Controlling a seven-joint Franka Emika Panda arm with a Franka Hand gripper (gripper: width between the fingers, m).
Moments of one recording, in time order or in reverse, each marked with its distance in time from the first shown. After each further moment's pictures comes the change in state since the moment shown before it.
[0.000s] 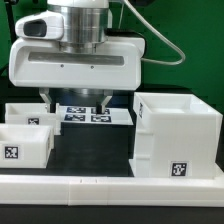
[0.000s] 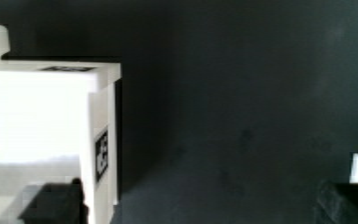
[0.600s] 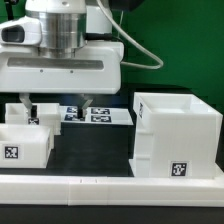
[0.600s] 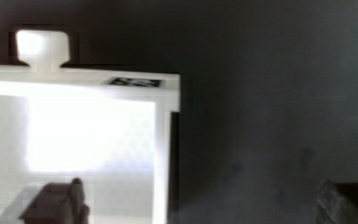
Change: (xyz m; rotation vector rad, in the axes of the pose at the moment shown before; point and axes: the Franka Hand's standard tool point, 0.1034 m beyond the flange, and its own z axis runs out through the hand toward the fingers) arm -0.006 0.037 0.014 0.004 0.002 -0.042
